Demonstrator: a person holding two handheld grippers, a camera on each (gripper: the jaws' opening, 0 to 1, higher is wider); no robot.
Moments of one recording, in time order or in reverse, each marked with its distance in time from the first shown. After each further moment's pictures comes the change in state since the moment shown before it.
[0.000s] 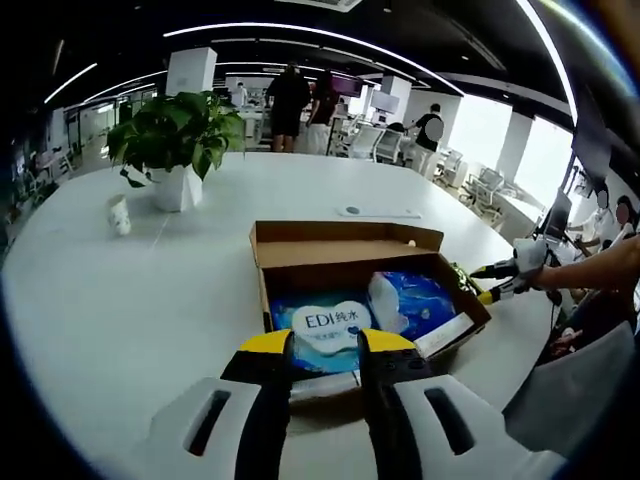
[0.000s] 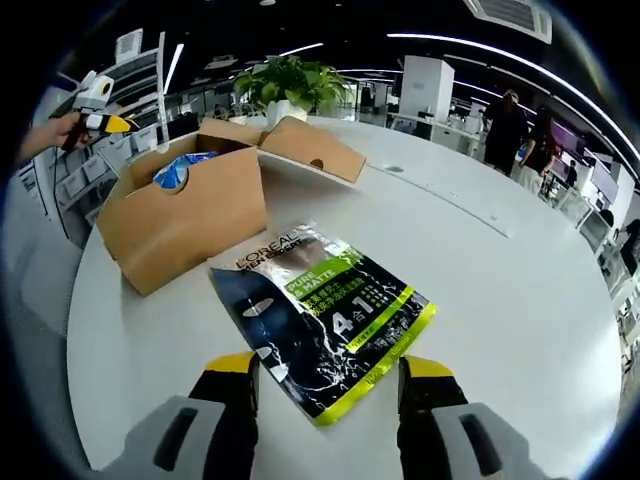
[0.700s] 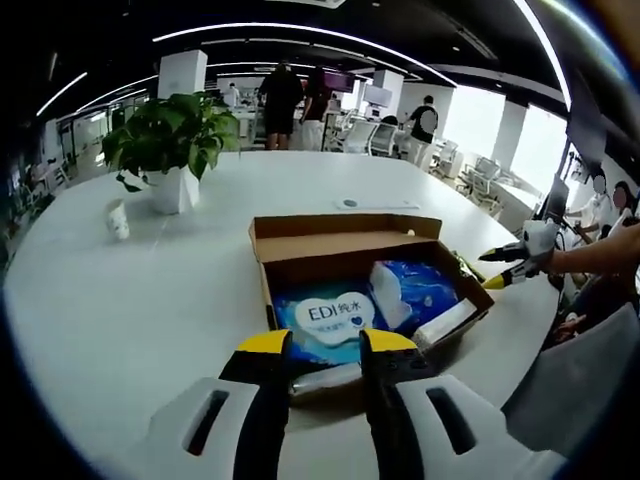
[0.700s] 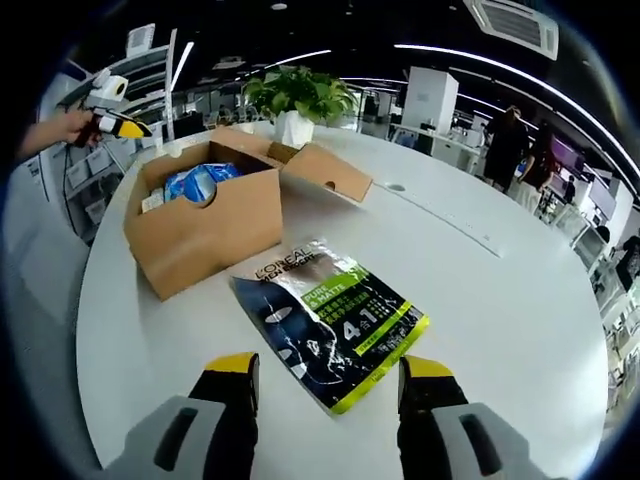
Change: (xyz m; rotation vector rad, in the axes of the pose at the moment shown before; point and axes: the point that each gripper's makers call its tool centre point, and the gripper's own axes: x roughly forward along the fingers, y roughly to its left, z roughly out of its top) left arm -0.001 0.002 -0.008 0.060 0.021 0.004; right arm -0.026 0.008 0.011 -0.054 -0.026 -0.019
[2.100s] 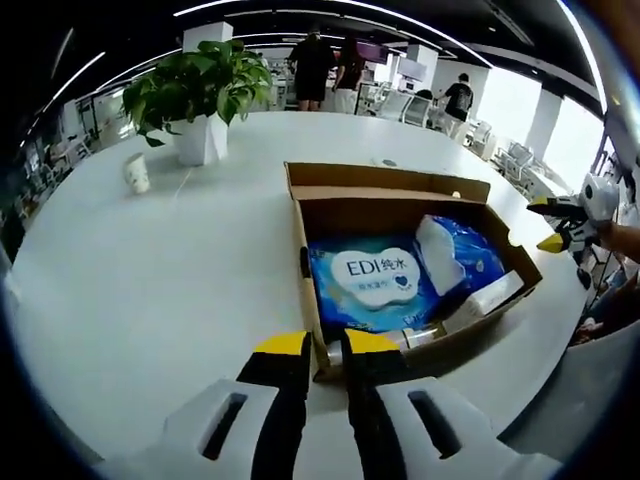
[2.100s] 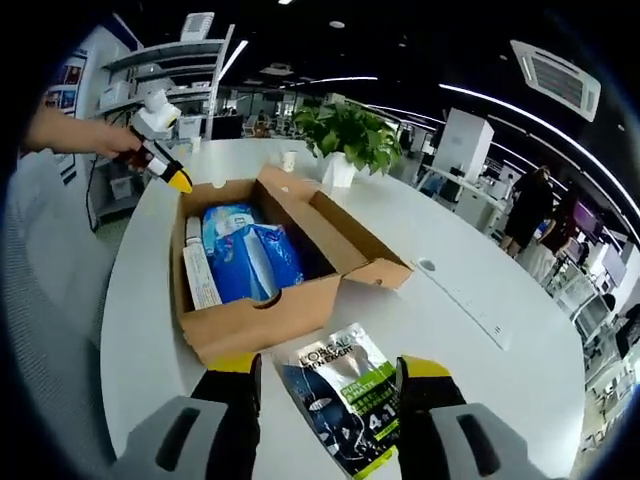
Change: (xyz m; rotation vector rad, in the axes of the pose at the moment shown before) left arm 0.028 0.030 -0.052 -0.084 0.135 0.124; right arm -0.012 0.050 0.104 -0.176 -0.117 0.052
